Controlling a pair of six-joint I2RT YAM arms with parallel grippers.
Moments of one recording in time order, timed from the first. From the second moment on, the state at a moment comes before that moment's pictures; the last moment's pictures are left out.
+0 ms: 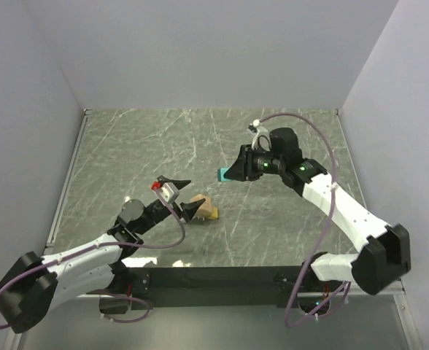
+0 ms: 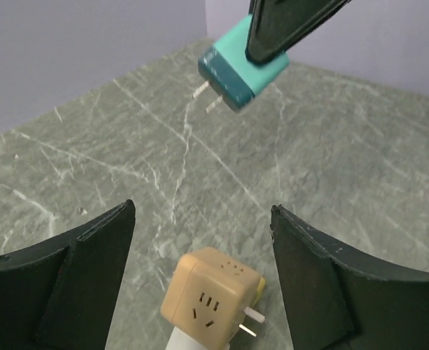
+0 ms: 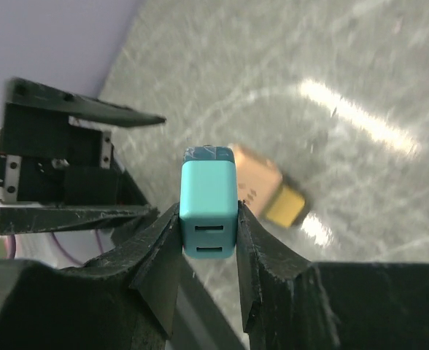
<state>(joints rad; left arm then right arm) -0.72 0.91 0.21 0.83 0.20 0.00 0.48 1.23 1.04 -0.28 -0.56 0.44</state>
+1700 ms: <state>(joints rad) -0.71 1.07 0.18 0.63 -0.29 -0.64 0.54 1.63 1.12 -0.50 -0.73 0.43</state>
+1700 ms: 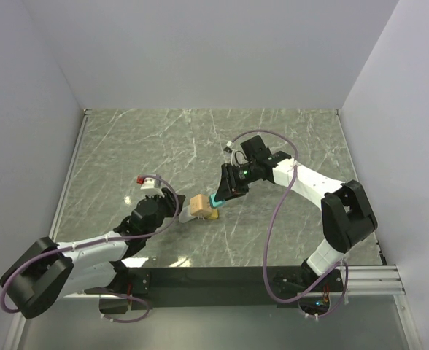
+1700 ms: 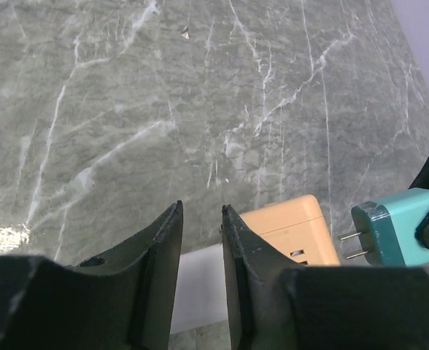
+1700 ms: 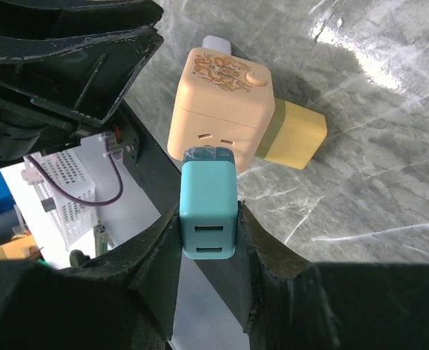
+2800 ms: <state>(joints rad) -0.72 1.23 0.16 0.77 -0.31 -0.71 0.54 1.64 1.08 -0.47 -0.70 0.47</state>
